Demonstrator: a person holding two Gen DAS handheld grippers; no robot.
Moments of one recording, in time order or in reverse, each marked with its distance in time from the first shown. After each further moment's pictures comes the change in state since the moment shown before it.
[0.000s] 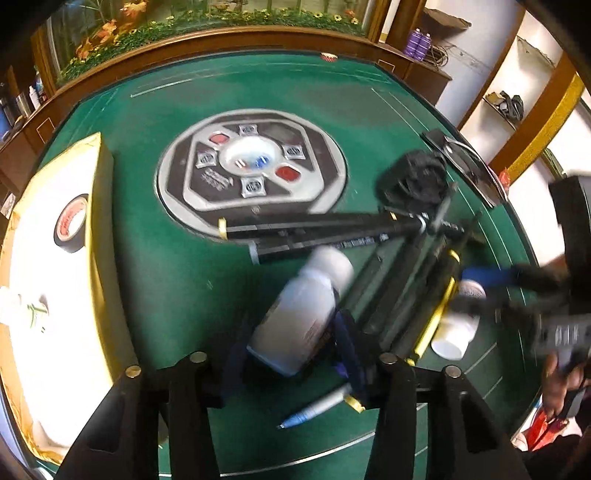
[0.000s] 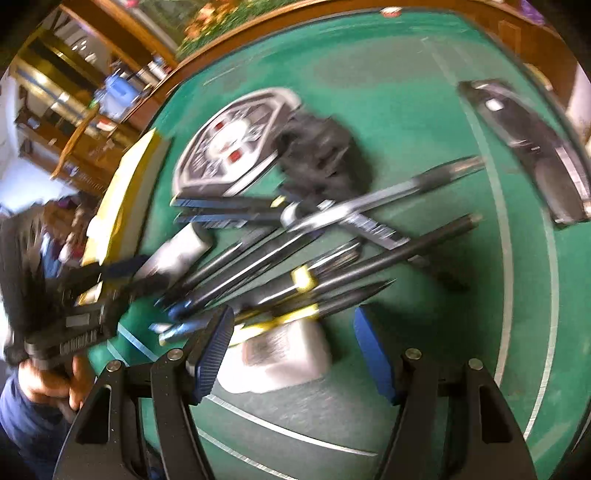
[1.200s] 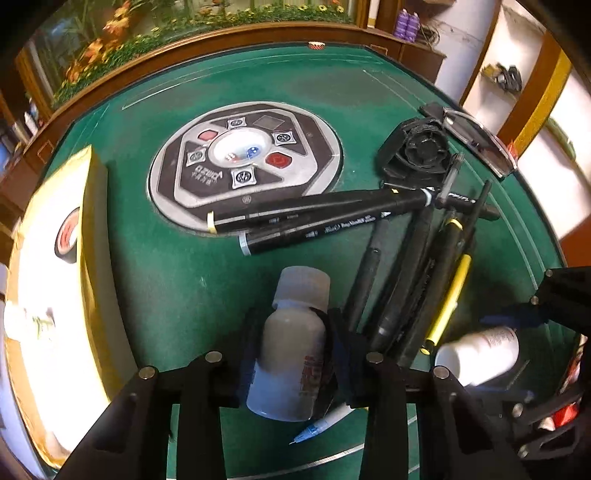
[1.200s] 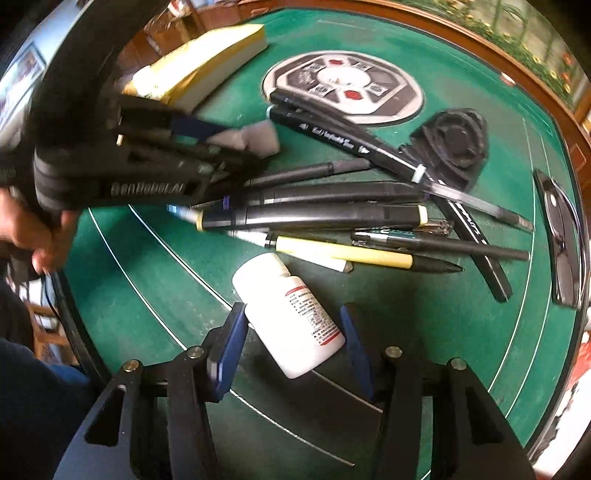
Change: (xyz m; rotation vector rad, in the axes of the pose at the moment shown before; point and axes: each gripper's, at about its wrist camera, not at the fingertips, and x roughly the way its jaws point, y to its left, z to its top) left arm 0.011 -0.012 -0.011 0.072 0.014 0.052; right arm 0.002 0.072 -0.049 -0.461 0.113 -0.176
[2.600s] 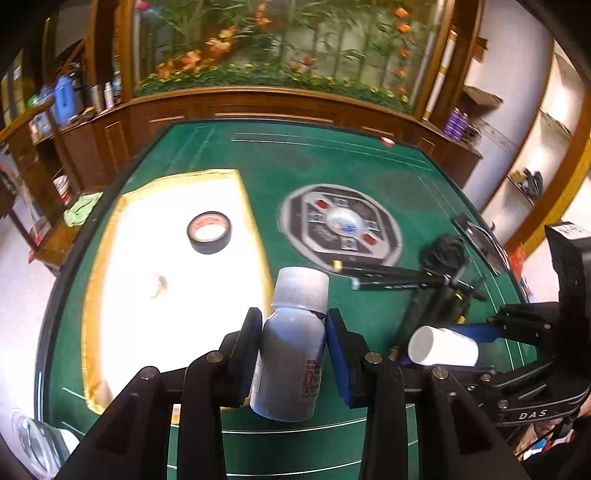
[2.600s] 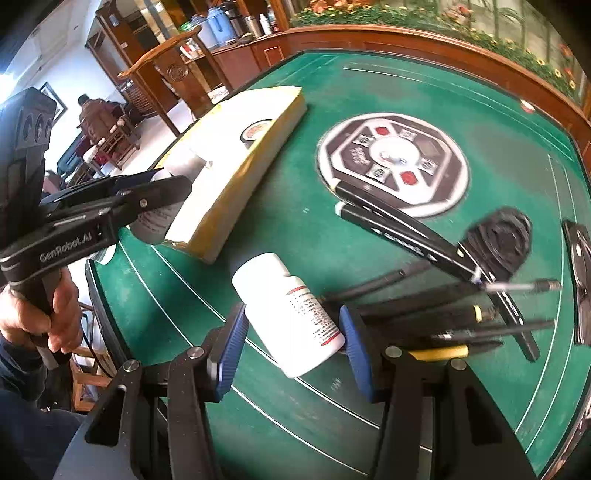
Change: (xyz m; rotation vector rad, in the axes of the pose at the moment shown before) left arm -0.109 0.098 -0.043 -0.271 -0.265 0.047; right arm -0.017 0.051 0.071 0.032 -0.131 0.122
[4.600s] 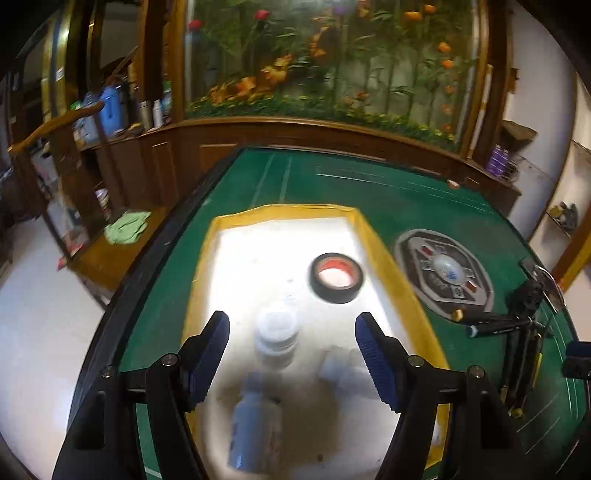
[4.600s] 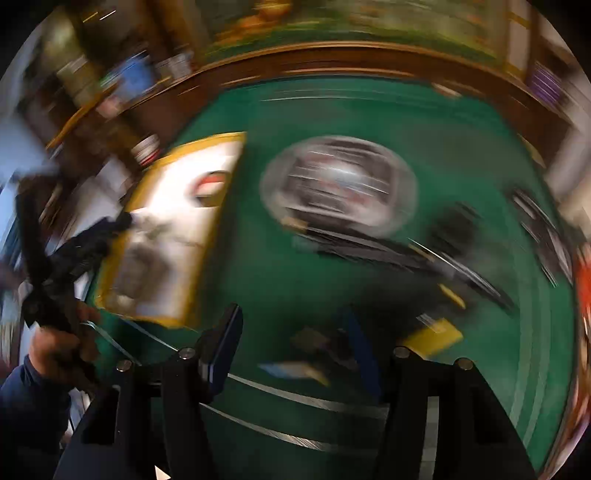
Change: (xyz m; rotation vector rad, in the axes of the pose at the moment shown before) left arm 0.032 0.107 0.011 -0.023 -0.160 0.099; right arm -0.026 0.001 -0.004 0.350 -0.126 -0.235
